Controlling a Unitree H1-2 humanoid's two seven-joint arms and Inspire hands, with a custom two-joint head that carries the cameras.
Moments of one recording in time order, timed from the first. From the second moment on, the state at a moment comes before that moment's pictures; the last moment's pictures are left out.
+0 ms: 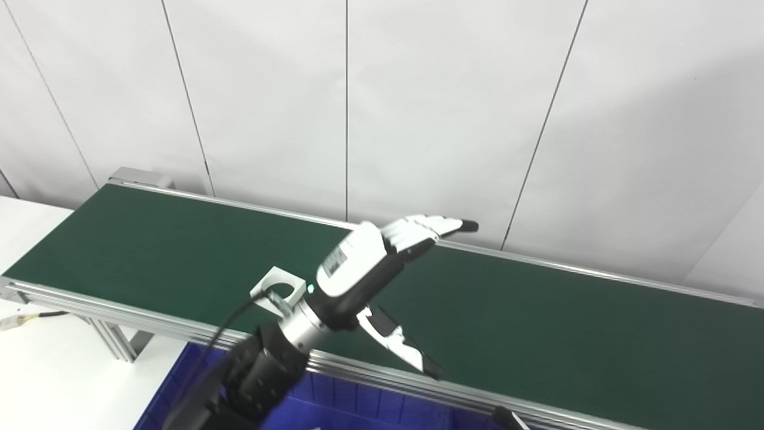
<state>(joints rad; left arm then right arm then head) -0.29 0.30 -0.24 -0.16 0.56 -0.39 -0.10 0.15 -0.15 0.30 0.28 -0.07 -0.42 -0.06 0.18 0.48</state>
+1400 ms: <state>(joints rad) -0.53 0.50 -0.33 0.36 0.79 -0.34 -0.34 0.14 -0.15 0.31 0.29 -0.07 -0.42 -0.03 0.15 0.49</state>
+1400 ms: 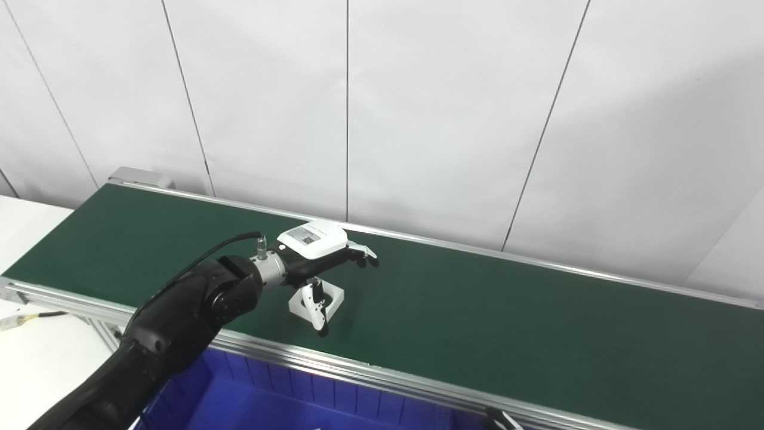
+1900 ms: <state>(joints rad) -0.54 0.47 -0.41 0.50 0.90 -0.29 -0.18 0.15 -0.15 0.31 0.27 -0.07 -0.42 -0.02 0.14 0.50</state>
